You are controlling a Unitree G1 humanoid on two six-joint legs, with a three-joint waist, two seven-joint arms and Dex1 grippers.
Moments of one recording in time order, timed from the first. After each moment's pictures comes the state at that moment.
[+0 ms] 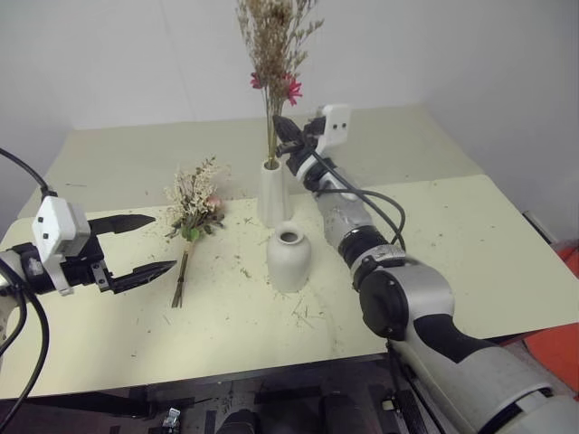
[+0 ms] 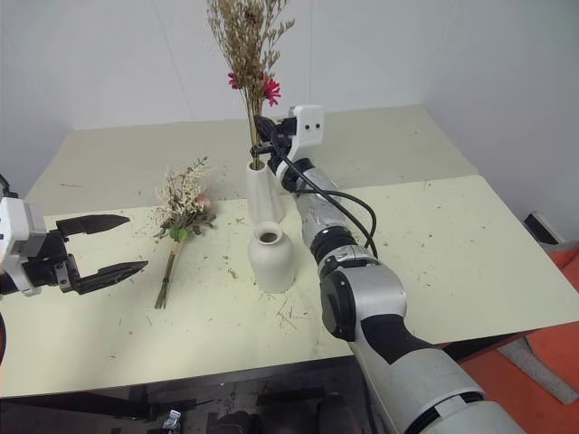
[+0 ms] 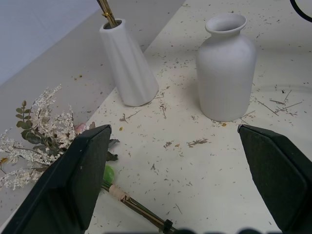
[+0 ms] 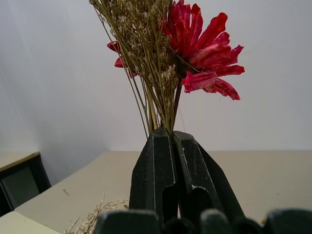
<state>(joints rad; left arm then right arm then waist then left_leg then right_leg) -0.07 0.98 0.49 -0.21 -0.60 0.33 -1.17 -1.37 0.05 -0.32 1.31 0.19 -0.42 0.50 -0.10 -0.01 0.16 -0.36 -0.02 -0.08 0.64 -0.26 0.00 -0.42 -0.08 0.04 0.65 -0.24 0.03</state>
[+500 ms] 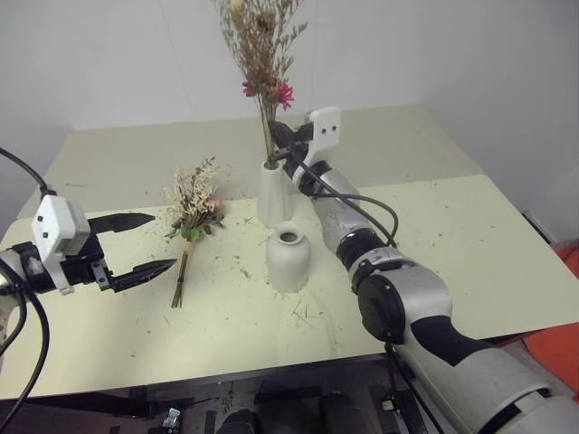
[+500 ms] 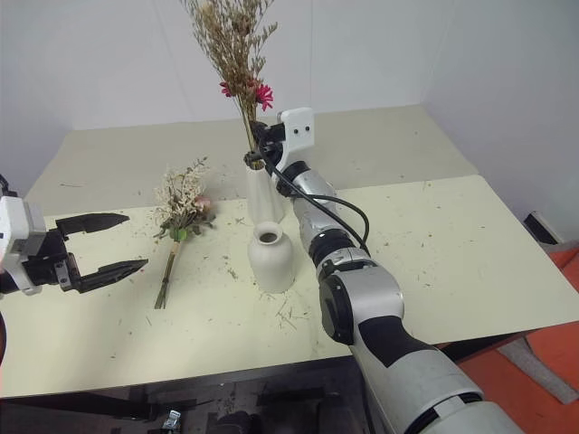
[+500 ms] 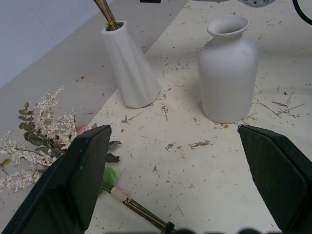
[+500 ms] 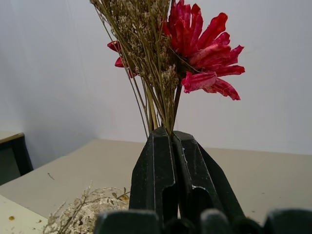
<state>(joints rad) -0.08 0.97 0.49 -0.21 -0.60 0.33 -1.16 -1.36 0.06 -0.26 1.31 0.12 -0.45 0.43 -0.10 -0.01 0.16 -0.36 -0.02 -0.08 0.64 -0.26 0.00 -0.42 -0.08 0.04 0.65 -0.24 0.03</state>
